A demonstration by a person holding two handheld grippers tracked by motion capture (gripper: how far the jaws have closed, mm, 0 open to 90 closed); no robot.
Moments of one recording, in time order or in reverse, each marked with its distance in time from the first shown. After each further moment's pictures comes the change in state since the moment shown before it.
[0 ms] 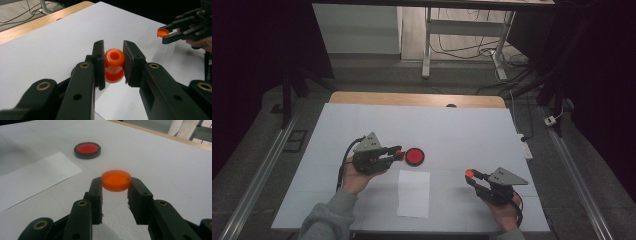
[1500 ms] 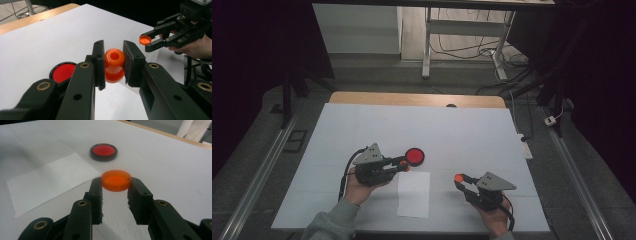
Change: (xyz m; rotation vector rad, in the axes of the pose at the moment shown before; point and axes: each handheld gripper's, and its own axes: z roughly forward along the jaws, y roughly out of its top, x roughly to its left) left arm -0.022 -0.017 -0.003 -0.048 -0.072 0.009; right arm 0.028 0.003 0.009 0.000 0.032 -0.026
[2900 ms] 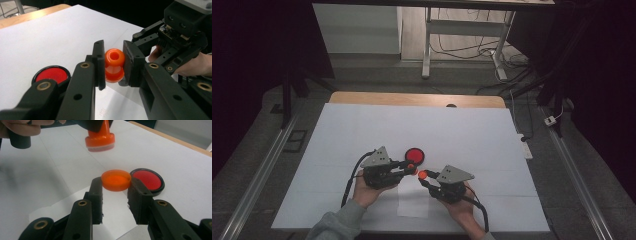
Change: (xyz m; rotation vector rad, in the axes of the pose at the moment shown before) left arm -0.011 -0.004 0.020 -0.017 -0.051 0.006; right arm 0.056 0.044 0.072 -0.002 0.144 -0.088
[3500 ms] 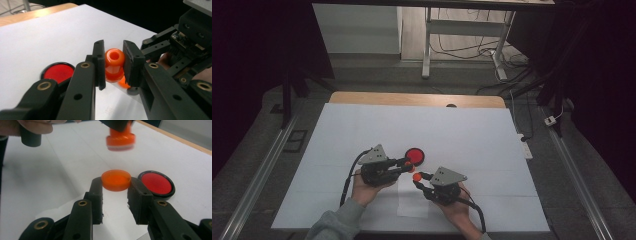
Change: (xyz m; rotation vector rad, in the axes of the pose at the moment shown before) left arm 0.005 -0.004 0.002 0.002 0.002 -0.043; right arm 0.013 0.005 0.011 0.028 0.020 -0.042
